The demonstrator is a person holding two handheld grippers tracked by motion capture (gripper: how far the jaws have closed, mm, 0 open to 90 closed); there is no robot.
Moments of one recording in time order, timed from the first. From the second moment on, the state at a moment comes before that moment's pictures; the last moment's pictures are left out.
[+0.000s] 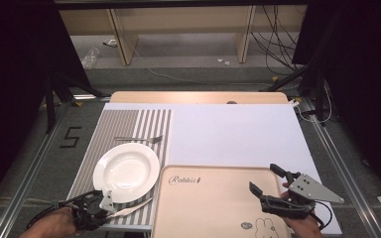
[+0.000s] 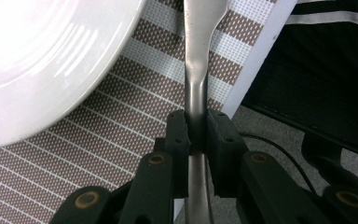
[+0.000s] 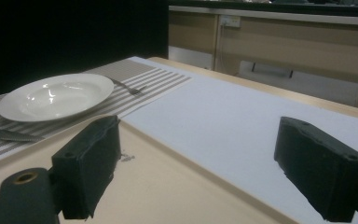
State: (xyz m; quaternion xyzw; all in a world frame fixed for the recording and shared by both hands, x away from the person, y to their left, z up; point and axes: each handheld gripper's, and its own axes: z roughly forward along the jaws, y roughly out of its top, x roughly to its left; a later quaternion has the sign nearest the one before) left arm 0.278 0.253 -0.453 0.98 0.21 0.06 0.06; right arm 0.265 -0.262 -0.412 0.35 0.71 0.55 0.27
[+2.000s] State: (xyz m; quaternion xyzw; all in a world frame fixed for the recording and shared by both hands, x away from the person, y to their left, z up) left arm 0.314 0.115 -0.412 0.94 0.27 -0.05 0.22; right arm 0.265 -0.262 -0.411 0.34 0.71 0.55 0.27
